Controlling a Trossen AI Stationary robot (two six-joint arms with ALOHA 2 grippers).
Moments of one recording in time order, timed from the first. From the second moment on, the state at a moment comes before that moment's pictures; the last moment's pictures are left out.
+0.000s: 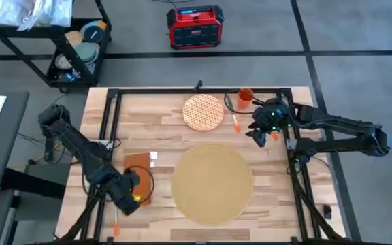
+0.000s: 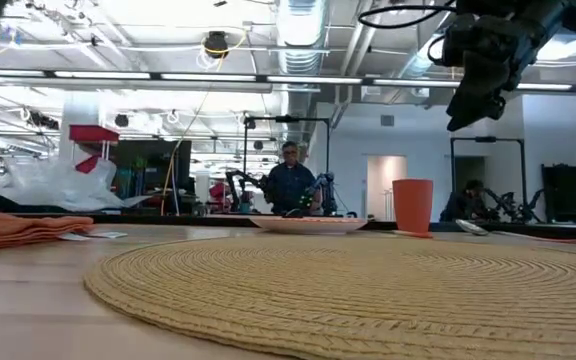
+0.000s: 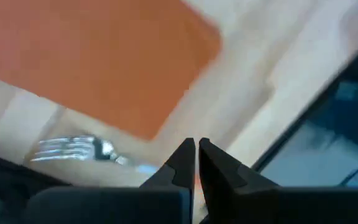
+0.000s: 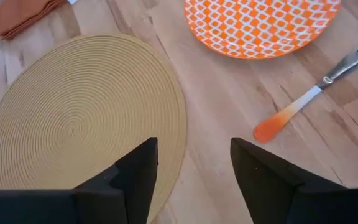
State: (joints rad) left arm -0.85 1.29 0.94 -0.96 0.08 -1.33; right arm -0.34 0.90 0.76 -0.70 -0.13 0.20
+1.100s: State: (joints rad) left arm -1.04 1.29 0.64 -0.57 0.11 -2.04; right arm -0.30 0.90 0.76 -0.68 -0.16 0.38
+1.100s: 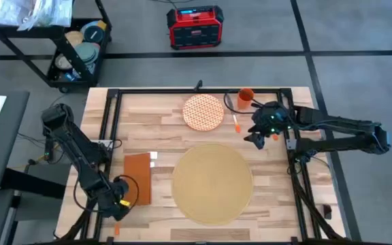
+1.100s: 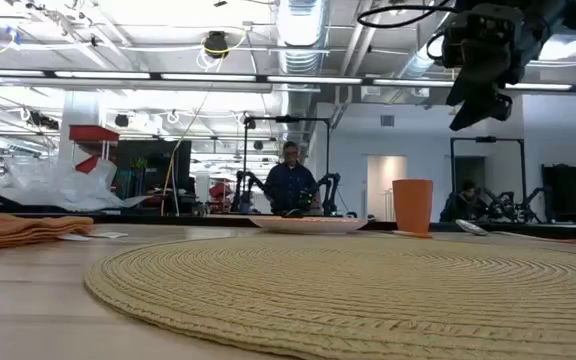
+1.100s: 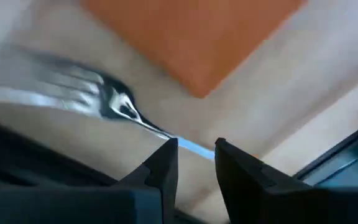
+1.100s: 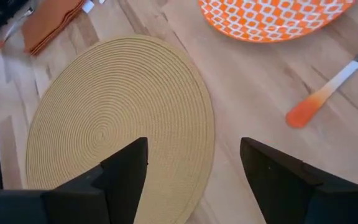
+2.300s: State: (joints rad) left arm -0.88 1.36 0.71 -0.56 0.34 -2.28; right arm -0.29 0.90 0.76 -0.68 -0.16 0.36
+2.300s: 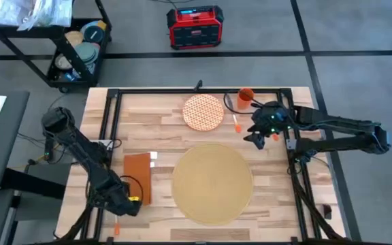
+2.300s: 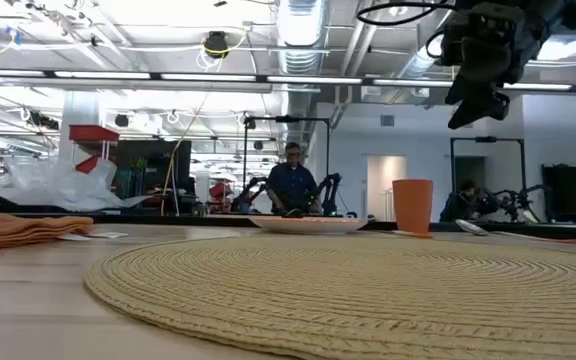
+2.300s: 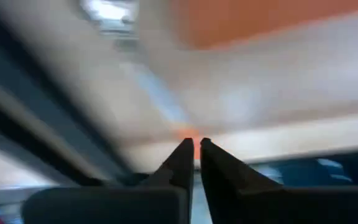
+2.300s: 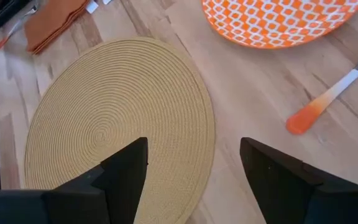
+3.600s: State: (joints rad) left arm -0.98 1.36 0.64 -0.72 0.31 -1.05; right arm -0.30 0.90 0.76 -0.72 -0.15 0.45
